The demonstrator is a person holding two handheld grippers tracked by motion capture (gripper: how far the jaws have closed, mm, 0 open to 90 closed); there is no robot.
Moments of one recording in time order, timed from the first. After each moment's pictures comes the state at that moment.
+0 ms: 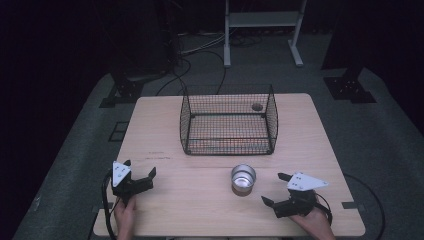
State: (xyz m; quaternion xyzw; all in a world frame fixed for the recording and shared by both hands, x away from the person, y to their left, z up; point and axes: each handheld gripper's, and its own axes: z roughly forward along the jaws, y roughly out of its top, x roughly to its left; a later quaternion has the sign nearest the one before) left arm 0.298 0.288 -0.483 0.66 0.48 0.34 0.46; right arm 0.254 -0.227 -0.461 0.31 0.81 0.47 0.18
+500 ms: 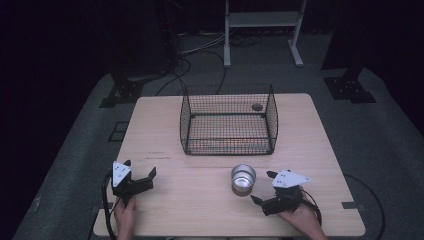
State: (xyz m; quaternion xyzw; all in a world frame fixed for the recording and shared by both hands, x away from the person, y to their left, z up) left arm 0.298 0.288 -0.483 0.66 0.48 0.34 0.46; right arm 0.266 -0.195 -0.462 0.29 0.83 0.45 0.17
